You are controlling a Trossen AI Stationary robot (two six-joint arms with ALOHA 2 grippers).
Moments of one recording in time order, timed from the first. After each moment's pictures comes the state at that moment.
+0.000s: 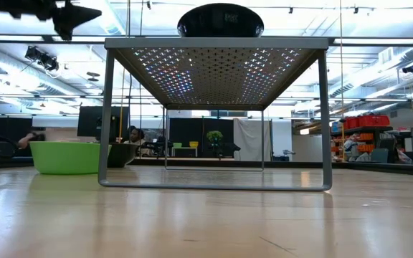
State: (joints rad) left arm 0.05 0.24 0.47 -0.16 -0.15 -0.09; right arm -0.03 0.68 1.68 -1.43 -0.02 0.15
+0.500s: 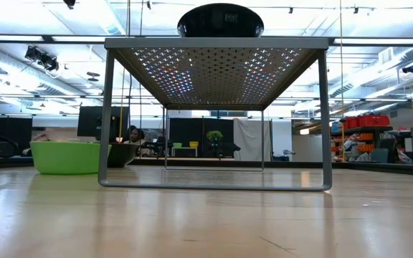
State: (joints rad) left arm 0.05 0.56 0.95 -0.62 -0.19 0.08; right arm -0.03 0.68 1.68 -1.43 -0.02 0.15
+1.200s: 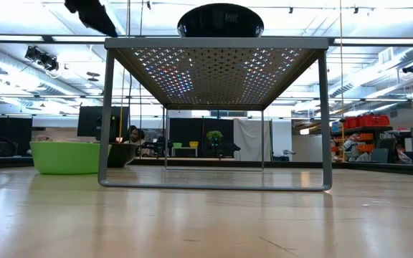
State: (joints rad) left arm 0.28 0.89 1.13 -0.93 -0.13 0.12; right arm -0.03 0.68 1.68 -1.43 -0.02 0.15
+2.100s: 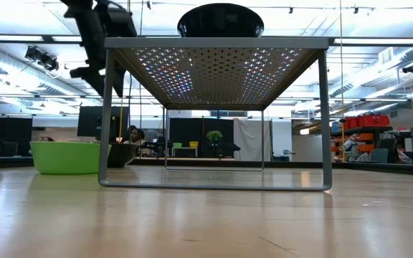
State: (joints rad) left arm 0.79 1.27 1.13 -0.97 -0.06 -0.40; right arm -0.03 0.68 1.68 -1.43 -0.02 0.15
